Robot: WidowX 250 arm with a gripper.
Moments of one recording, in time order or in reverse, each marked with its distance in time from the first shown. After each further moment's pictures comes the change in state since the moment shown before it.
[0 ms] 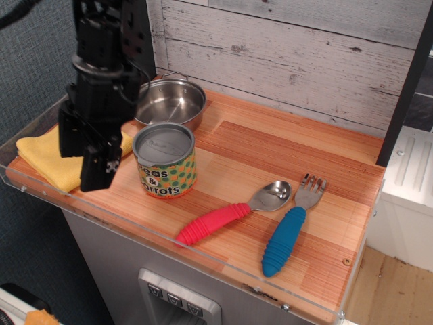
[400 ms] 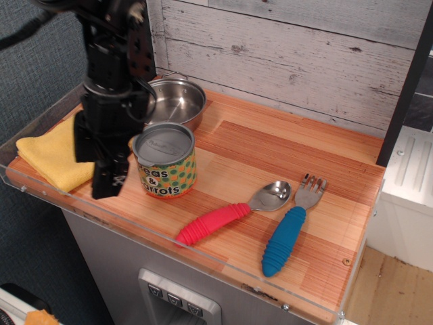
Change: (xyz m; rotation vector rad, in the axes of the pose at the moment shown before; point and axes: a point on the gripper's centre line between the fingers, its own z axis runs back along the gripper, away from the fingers) arm 0.016 0.005 -0.017 0.056 -0.053 -0.056
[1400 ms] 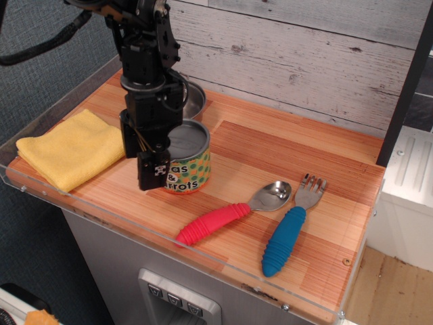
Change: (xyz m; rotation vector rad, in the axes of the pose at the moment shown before) arm 0.050 -0.005 0.004 -0.068 -0.181 -0.101
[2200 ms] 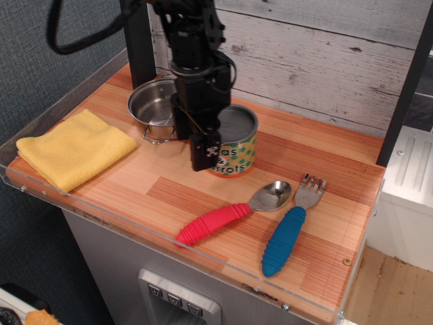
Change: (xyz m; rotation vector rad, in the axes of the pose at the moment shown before) arm 0.061 0.001 0.006 0.014 -0.127 -0.043
